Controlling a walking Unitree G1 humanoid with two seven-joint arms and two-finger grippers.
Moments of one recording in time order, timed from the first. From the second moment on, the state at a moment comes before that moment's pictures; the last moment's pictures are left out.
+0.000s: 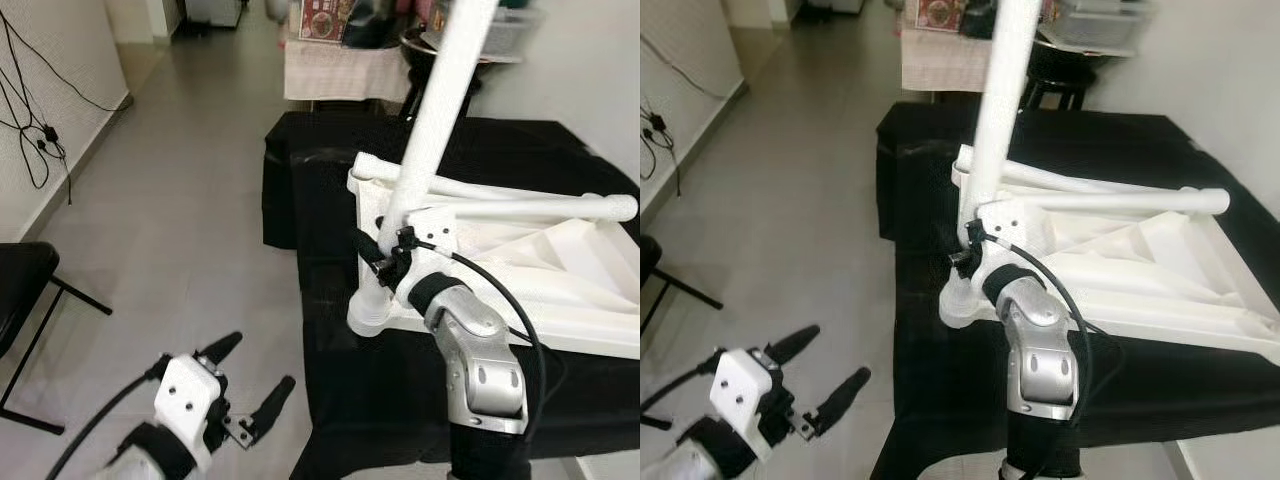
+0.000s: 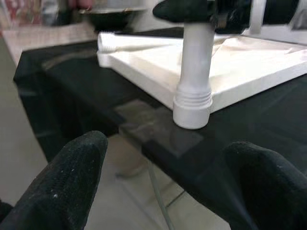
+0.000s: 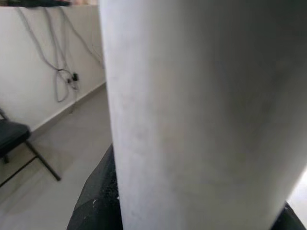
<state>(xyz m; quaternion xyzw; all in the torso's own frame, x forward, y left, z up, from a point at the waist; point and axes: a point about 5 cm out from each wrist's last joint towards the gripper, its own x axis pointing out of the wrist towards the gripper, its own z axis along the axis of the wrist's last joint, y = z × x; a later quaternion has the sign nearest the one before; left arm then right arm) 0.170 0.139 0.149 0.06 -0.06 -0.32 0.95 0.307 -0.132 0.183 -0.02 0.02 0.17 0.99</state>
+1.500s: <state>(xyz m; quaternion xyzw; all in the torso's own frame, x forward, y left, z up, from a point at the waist) 0.164 0.122 0.146 0.00 -0.04 -0.40 0.92 0.353 -0.036 0.224 -0.09 -0.04 0.70 0.71</state>
